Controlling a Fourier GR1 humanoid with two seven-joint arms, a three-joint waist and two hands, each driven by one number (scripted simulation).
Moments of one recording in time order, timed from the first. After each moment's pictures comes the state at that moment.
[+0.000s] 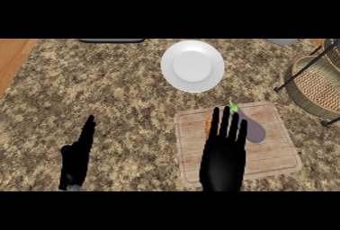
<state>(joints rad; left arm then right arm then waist) 0.06 0.24 -0.25 -1.40 0.11 0.34 0.00 -0.17 -0.03 0.70 -1.72 1.49 0.23 1.14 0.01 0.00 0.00</state>
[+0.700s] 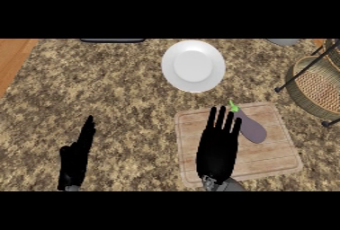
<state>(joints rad) 0.06 0.24 -0.23 -1.40 0.11 0.32 -0.01 -0.25 -0.02 0.66 -1.56 1.36 0.28 1.18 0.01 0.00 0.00</state>
